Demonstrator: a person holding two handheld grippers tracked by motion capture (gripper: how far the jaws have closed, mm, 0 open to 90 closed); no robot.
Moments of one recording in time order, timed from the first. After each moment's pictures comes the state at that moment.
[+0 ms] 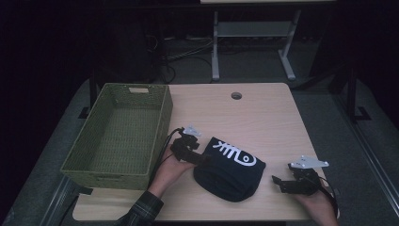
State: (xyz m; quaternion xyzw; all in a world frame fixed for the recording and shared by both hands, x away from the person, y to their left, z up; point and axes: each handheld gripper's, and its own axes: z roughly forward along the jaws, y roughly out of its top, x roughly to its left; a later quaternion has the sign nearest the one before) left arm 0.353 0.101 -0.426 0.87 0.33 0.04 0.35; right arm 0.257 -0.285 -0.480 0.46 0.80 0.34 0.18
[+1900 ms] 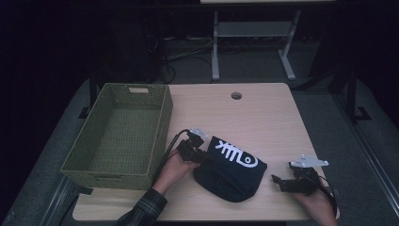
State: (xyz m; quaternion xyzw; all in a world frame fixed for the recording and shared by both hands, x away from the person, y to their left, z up) left arm 0.360 0.087 -0.435 0.89 0.29 -0.04 0.35; right arm 0.261 -0.286 -0.482 0.46 0.80 0.35 0.18
